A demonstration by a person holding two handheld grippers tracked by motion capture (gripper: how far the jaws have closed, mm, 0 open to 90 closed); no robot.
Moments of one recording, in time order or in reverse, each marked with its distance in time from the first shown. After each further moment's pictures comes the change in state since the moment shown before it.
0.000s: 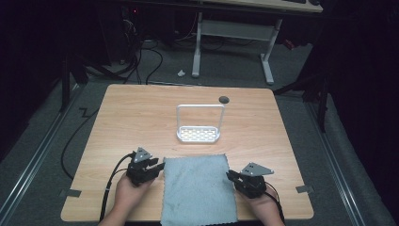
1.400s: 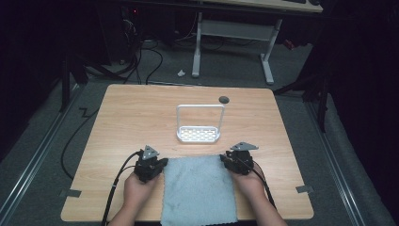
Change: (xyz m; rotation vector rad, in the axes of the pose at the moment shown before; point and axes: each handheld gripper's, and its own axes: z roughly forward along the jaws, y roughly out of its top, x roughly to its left) left arm -0.007 0.002 0.016 0.003 -0.016 -0.001; right arm -0.034 0.034 0.067 0.077 -0.122 0.131
